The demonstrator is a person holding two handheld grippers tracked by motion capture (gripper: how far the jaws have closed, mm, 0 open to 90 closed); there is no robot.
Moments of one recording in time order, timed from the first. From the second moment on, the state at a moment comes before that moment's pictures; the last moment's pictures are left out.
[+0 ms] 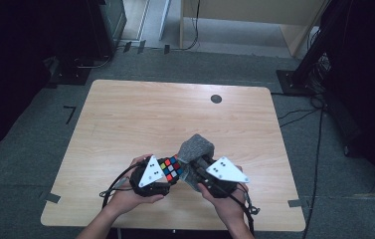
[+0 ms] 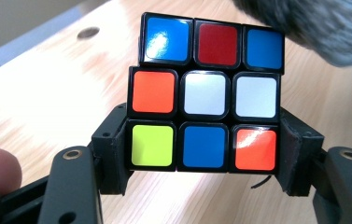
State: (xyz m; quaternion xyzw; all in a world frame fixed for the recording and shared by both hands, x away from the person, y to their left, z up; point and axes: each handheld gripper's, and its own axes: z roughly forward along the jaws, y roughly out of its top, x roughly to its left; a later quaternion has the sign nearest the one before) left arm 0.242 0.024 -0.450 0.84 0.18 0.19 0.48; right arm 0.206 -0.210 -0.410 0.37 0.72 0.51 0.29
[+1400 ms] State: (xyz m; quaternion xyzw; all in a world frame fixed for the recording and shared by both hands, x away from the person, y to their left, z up) left arm 0.247 0.042 -0.446 0.79 0.15 0.15 0.58; right arm 0.227 -0.239 -0.439 0.39 0.71 0.56 0.15
